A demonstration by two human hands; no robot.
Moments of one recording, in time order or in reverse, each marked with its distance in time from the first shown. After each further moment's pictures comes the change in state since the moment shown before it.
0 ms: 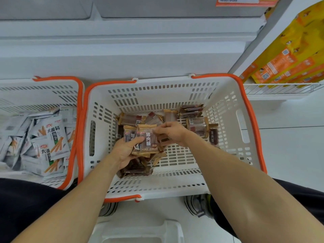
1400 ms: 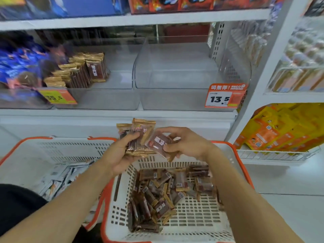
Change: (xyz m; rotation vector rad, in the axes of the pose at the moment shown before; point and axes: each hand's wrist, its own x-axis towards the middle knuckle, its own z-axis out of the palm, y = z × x) left_hand -0.169 0.182 0.009 -0.191 -0.247 0.441; right_hand -0.192 -0.177 0.015 -0.489 -0.064 -0.669
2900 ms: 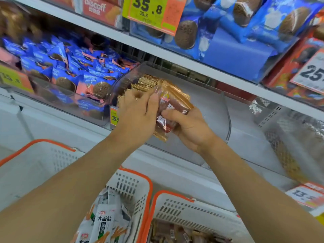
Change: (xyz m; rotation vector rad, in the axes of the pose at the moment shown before) left_hand 0.022 0.212 -0.126 0.855 0.468 0.799; right_hand 0.217 -0.209 0.123 0.349 0.092 -0.238
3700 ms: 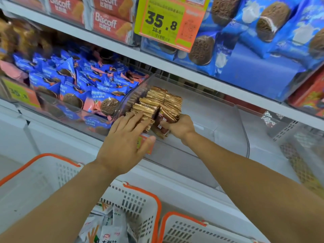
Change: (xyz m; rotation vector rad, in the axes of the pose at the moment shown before) left_hand 0.019 -0.095 -0.005 0.565 -0.087 0.286; right_hand 0.144 0.068 -0.029 -0.713 0.356 0.151
